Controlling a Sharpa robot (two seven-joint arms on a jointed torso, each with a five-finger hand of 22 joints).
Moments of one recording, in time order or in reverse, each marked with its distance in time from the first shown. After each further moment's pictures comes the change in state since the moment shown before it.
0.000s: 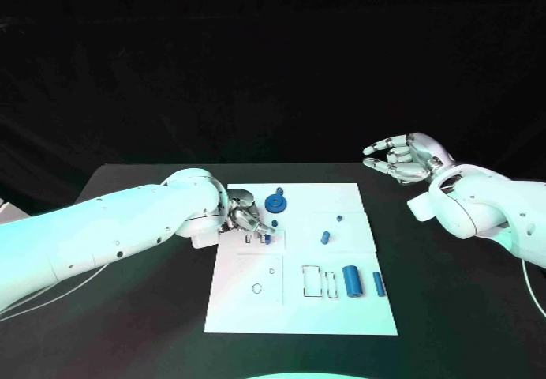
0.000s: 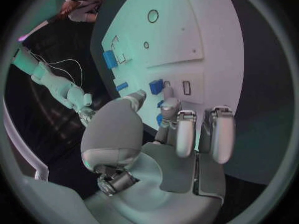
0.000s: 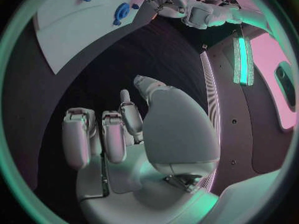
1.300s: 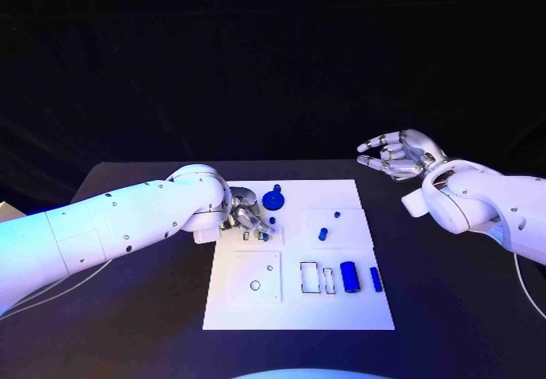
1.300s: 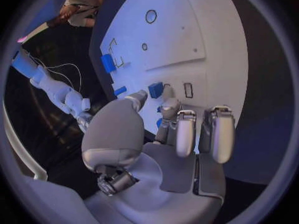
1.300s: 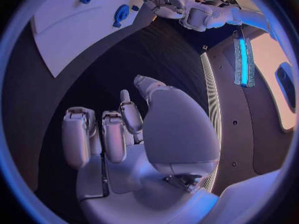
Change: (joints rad) left arm 0.002 0.049 -0.006 -0.056 -0.013 0.057 0.009; left_hand 0.020 0.020 -0.003 -0.003 0.000 -0.003 -0.003 0.018 0.032 -0.005 -0.004 0.000 -0.001 -0.004 -0.003 0.000 0.000 0.000 -0.004 -0.003 0.000 0.000; right arm 0.000 0.013 0.000 0.000 -0.012 0.000 -0.019; right_hand 0.000 0.000 -0.003 -0.003 0.000 -0.003 0.003 0.000 -0.001 -0.008 -0.001 -0.009 -0.009 0.000 0.000 -0.008 0.000 0.000 0.000 0.000 -0.016 0.000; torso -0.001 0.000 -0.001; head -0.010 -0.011
